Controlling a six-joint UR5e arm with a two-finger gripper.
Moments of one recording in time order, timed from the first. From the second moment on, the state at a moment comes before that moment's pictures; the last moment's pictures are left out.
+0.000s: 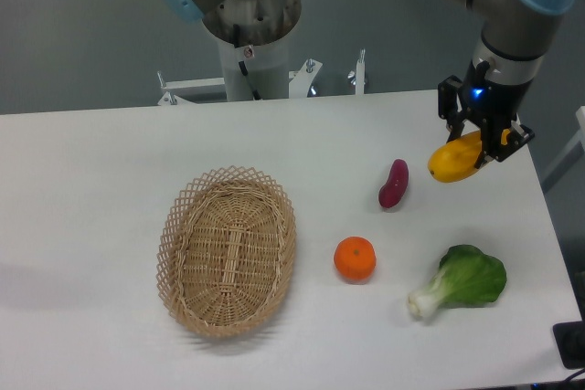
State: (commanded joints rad) arm 2.77 -1.86 -1.39 -1.37 1.49 1.68
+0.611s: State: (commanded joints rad) arm 2.76 -1.85 -1.40 -1.36 1.49 1.68
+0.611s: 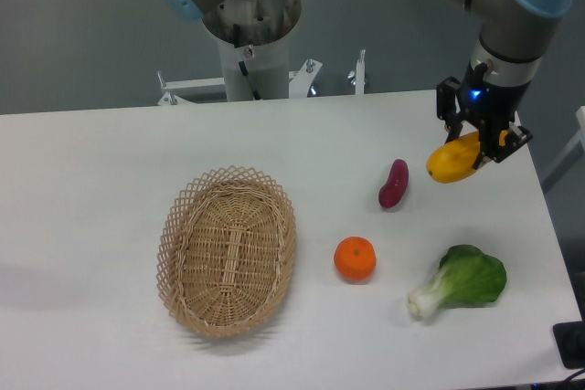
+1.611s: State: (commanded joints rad) arm 2.70 -1.86 -1.67 -1.00 1.49 1.55
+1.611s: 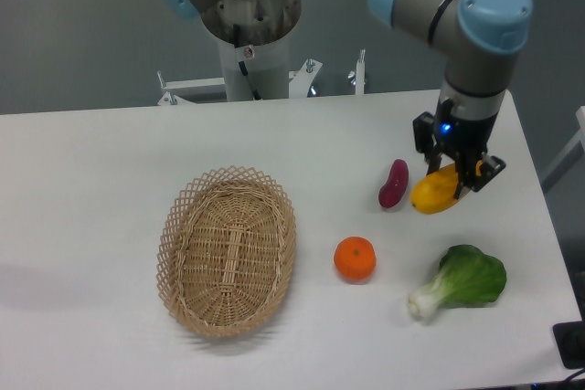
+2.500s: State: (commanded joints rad) arm 2.58 -1.78 -2.02 -0.95 1.61 1.64
